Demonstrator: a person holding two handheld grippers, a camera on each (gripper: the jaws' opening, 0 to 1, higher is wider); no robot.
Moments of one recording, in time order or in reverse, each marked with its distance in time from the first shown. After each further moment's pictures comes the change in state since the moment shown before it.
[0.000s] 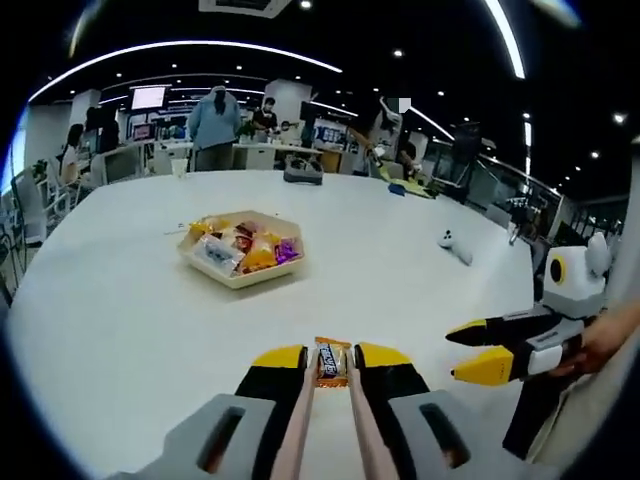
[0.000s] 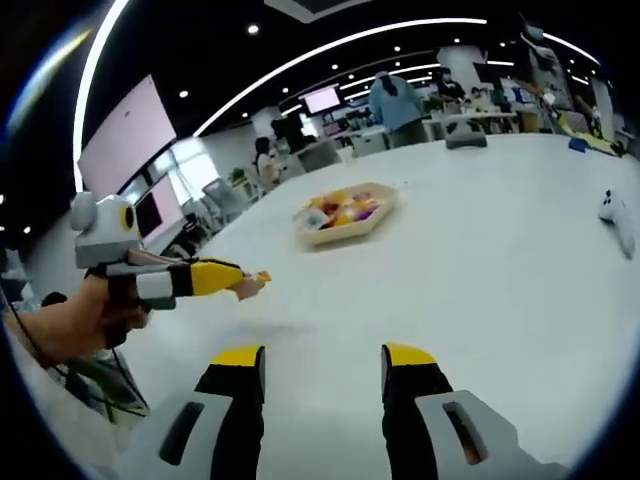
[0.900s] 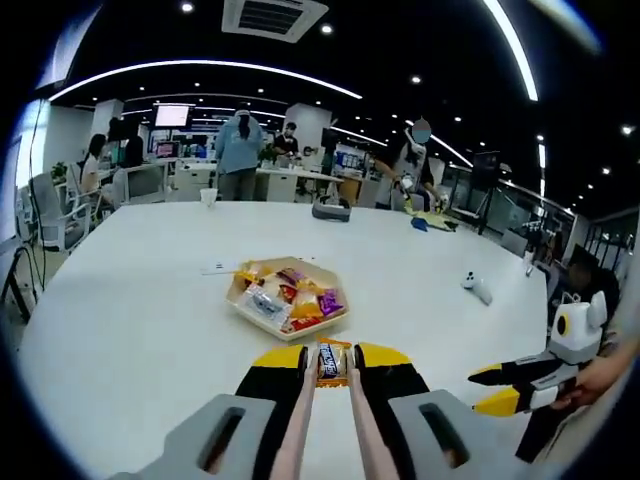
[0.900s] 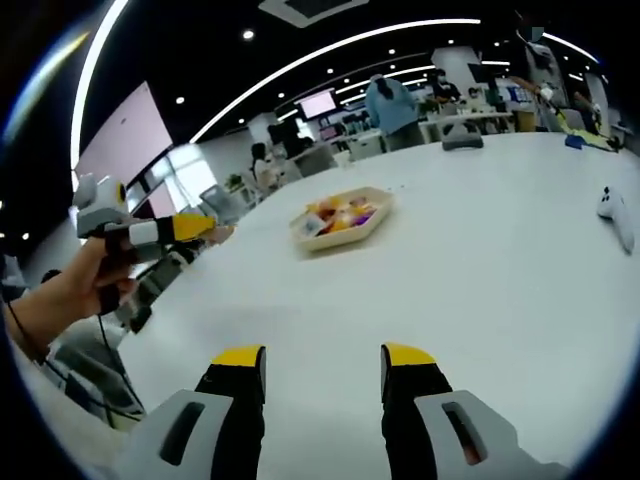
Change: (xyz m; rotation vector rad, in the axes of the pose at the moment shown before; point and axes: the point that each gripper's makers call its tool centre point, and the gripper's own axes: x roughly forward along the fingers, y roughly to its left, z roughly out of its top) left arm -0.021 0.043 0.067 -0.033 -0.124 0.069; right arm 0.001 -0.005 0.005 0.018 -0.023 -0.015
